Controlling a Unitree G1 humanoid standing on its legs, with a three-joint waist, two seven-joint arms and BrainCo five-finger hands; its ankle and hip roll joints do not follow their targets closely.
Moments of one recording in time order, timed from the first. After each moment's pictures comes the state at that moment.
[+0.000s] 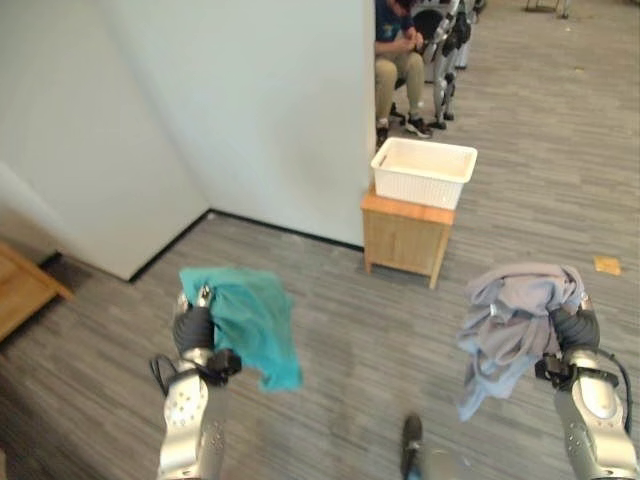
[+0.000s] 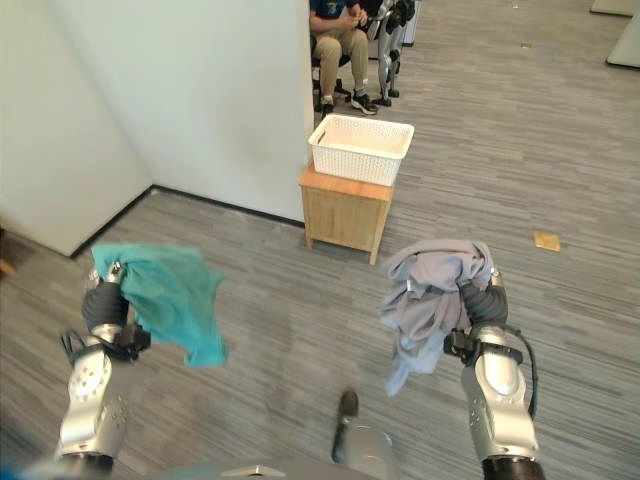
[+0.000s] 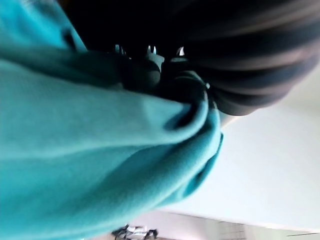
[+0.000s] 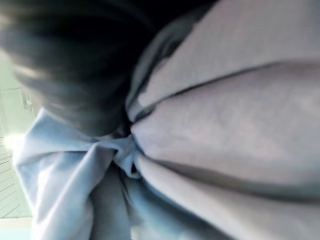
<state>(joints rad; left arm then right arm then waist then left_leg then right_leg) 0.09 0.25 0.15 0.06 -0.52 -0.27 0.11 0.04 -0.40 -0.12 0.06 0.43 -0.21 -0.11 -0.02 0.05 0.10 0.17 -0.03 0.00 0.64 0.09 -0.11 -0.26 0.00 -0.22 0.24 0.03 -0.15</state>
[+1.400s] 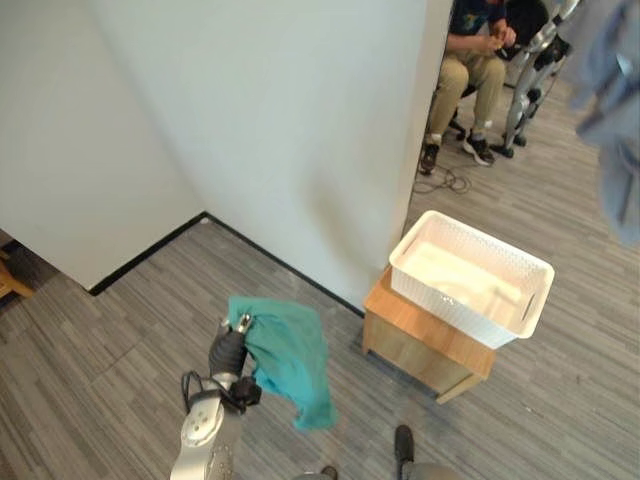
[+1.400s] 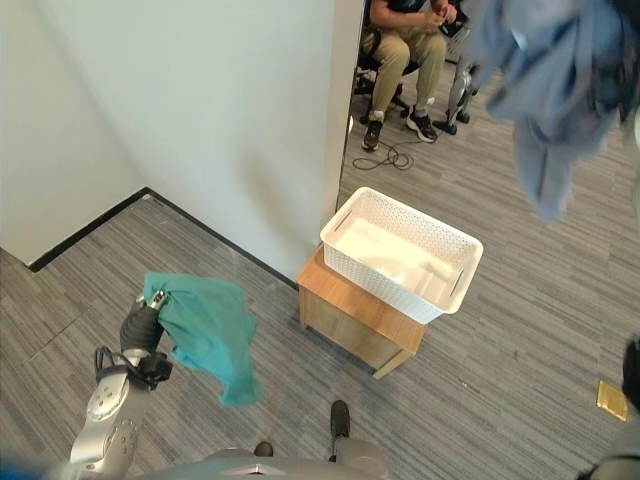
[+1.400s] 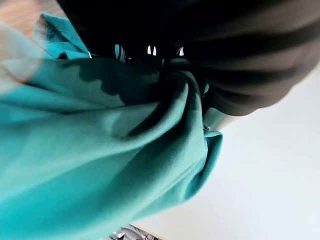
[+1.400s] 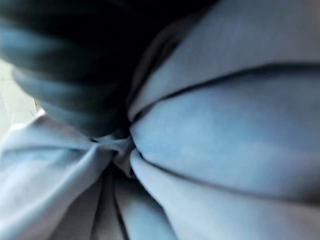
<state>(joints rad) 0.22 0.34 -0.01 0.14 -0.63 -0.22 -0.03 -1.28 -1.18 0.52 0.63 0.53 -0.25 -0.12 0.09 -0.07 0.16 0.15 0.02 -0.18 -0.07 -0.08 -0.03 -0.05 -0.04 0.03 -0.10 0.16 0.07</state>
